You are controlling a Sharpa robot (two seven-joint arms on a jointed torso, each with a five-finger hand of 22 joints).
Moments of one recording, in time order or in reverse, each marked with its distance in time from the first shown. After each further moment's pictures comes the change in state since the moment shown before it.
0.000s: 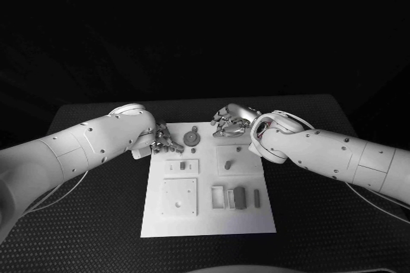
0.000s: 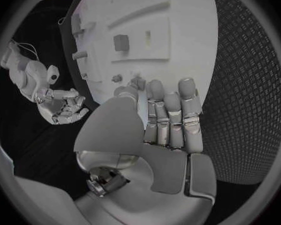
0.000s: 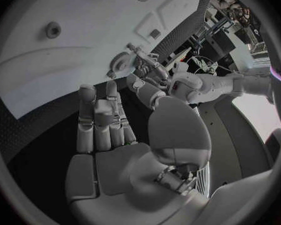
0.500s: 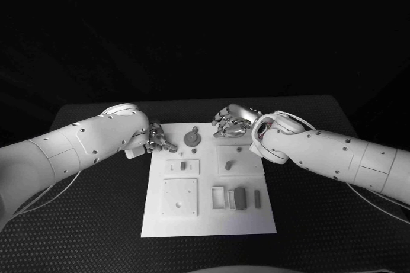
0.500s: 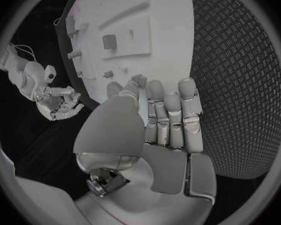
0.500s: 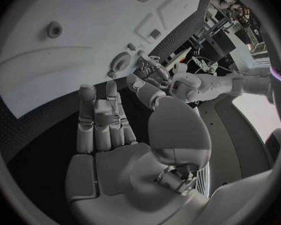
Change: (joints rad) left arm 0.004 -0.040 0.002 0.010 -0.034 -0.010 0.009; left_hand 0.025 -0.004 0.007 -0.001 0.002 0.005 0.002 0.004 -0.001 0.004 -0.004 0.004 0.000 0.004 -0.003 0.004 0.000 0.000 0.003 -0.003 0.004 0.000; right arm 0.000 -0.003 0.000 0.000 0.000 0.000 0.000; right_hand 0.000 0.000 0.000 0.000 0.000 0.000 0.000 0.000 0.000 0.000 0.000 0.000 0.000 0.001 0.001 0.000 0.000 0.000 0.000 0.000 -0.004 0.000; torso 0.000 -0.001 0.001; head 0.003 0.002
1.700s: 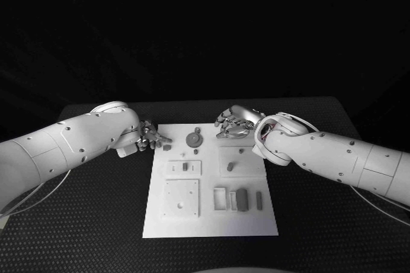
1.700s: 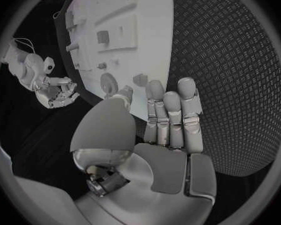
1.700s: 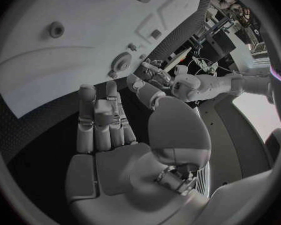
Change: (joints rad) left arm 0.011 -0.071 0.023 0.042 0.019 -0.023 -0.026; left_hand -0.252 -0.067 0.078 0.008 -0.023 0.003 -0.004 0.000 -0.014 0.000 0.000 0.000 -0.010 0.004 -0.003 0.000 -0.004 0.000 0.004 -0.003 0.000 0.000; right arm 0.000 -0.004 0.000 0.002 0.000 0.000 0.000; right_hand -0.004 0.004 -0.003 0.003 0.000 0.001 0.001 0.000 -0.001 -0.002 -0.002 0.000 0.001 -0.002 -0.002 0.000 0.000 0.000 0.002 -0.002 0.000 0.000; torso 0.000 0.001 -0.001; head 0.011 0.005
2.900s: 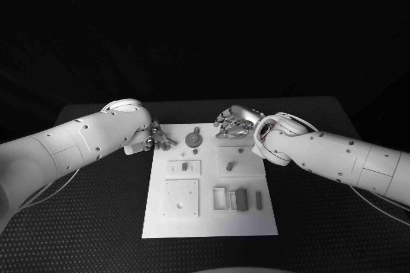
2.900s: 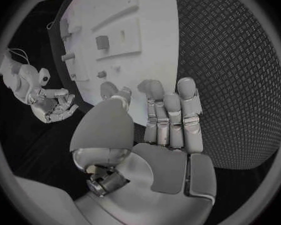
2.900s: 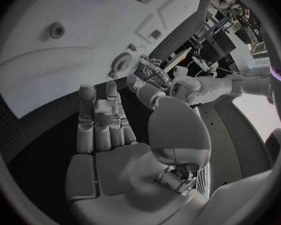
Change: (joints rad) left arm 0.002 0.079 0.000 -0.054 -0.079 0.084 -0.047; left_hand -0.027 0.035 -0.020 0.000 0.000 -0.004 0.000 0.010 0.006 0.004 -0.004 0.005 0.003 0.001 0.002 0.008 0.003 0.000 0.000 0.001 0.004 0.000; right arm 0.000 0.001 0.000 0.000 0.000 0.000 0.000; right_hand 0.000 0.000 0.000 0.000 0.000 -0.001 -0.005 0.000 -0.001 0.000 0.000 0.000 0.000 0.000 0.000 0.000 0.000 0.000 -0.001 0.001 0.000 0.000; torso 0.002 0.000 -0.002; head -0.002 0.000
